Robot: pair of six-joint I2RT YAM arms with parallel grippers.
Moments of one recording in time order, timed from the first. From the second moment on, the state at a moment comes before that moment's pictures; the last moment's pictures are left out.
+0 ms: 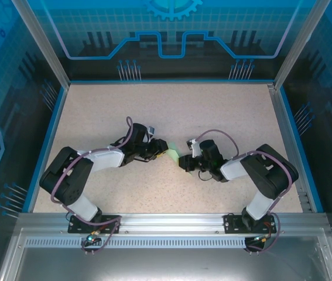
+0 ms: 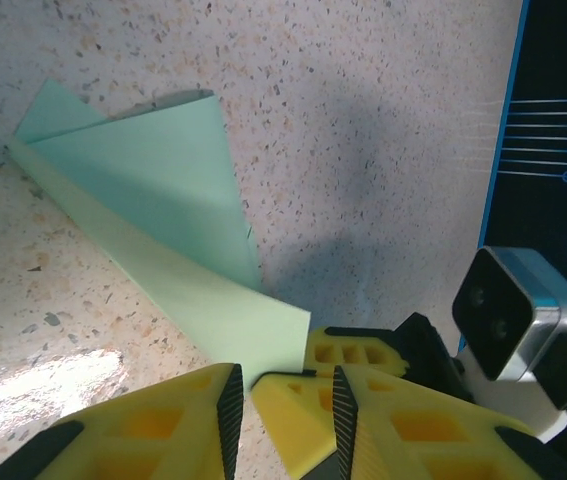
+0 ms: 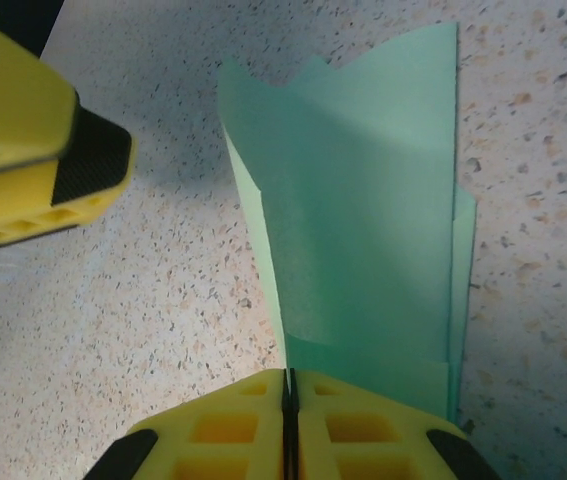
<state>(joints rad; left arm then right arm) -0.49 1.61 0.73 0.17 0.47 -1.05 0.57 1.69 0.47 0.59 -0.45 0.54</state>
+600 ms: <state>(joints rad) -0.51 1.70 0.74 0.21 0.49 -1.02 0.50 1.73 0.48 0.59 -0.52 0.64</state>
